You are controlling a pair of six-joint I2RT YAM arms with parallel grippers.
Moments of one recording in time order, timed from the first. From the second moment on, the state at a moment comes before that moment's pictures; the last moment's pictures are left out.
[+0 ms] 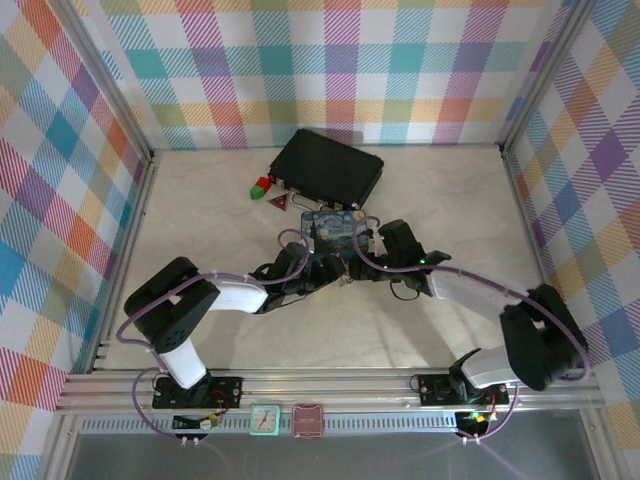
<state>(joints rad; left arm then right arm) -0.77 1.72 0.68 0.44 0.13 -1.10 0.59 1.35 0.72 -0.20 -0.19 0.46</state>
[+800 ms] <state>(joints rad) -0.80 1.59 0.62 0.36 -0.16 -1.14 0.51 1.54 0.64 0.06 -0.45 0.44</state>
